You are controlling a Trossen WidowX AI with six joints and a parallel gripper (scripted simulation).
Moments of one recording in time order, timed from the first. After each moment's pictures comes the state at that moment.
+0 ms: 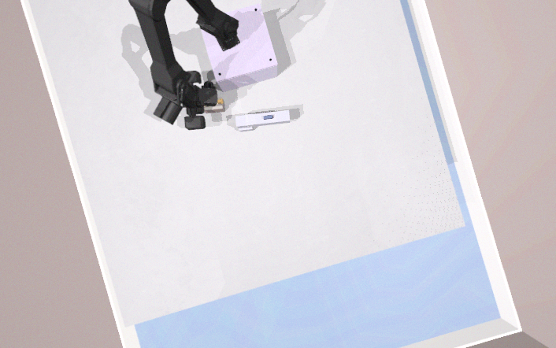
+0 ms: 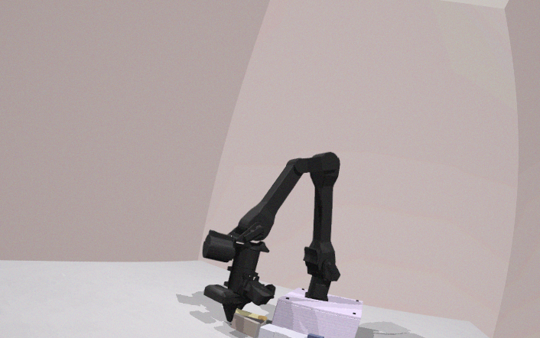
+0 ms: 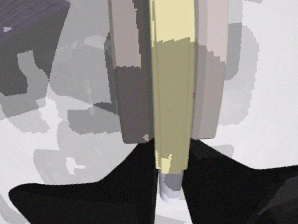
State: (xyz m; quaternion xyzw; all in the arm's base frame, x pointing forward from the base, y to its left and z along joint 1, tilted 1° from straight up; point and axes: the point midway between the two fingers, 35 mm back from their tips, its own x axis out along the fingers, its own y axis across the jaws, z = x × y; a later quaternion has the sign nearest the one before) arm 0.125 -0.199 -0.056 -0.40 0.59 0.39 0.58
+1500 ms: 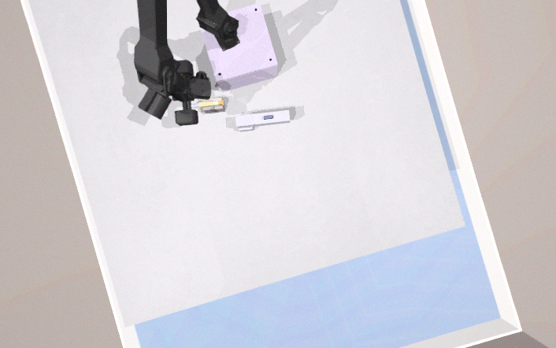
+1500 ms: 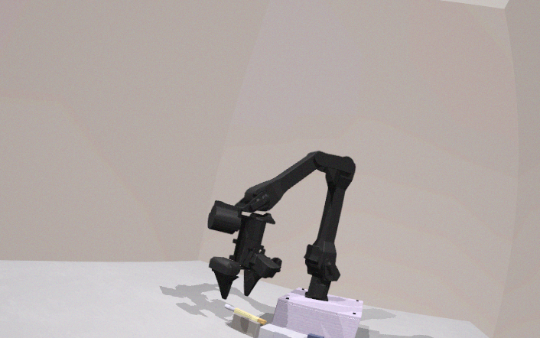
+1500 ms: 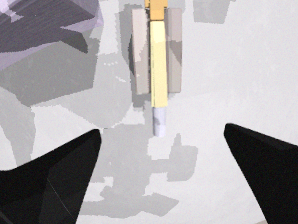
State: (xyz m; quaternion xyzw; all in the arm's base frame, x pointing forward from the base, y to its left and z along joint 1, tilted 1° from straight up) arm 0.126 -0.200 0.015 -0.40 0.59 0.39 0.58
